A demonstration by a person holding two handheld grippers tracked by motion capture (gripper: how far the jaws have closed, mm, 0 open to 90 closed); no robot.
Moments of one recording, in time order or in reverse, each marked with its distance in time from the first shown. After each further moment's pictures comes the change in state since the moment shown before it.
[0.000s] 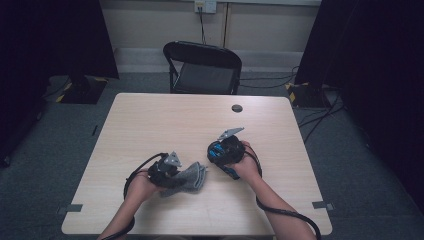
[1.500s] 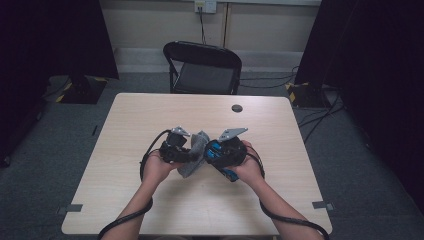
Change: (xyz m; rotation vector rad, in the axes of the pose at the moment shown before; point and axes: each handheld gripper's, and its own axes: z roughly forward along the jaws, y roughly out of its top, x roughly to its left) left arm 0.012 0.065 -0.014 -0.159 -0.021 -0.181; right arm 0.030 0.016 -0.039 -0.094 0.035 -0.066
